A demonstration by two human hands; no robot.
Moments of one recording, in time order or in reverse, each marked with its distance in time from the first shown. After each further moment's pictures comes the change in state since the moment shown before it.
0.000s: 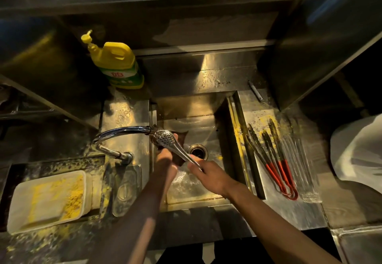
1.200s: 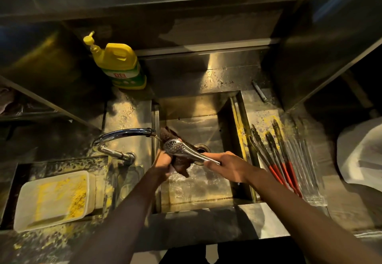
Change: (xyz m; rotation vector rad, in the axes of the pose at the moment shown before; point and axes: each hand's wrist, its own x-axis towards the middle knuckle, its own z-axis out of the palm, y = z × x) left_hand 0.023 0.002 -0.029 0.430 -0.333 0.116; right_hand 0.015 0.032 -0.059 -0.293 -0.078 -0.084
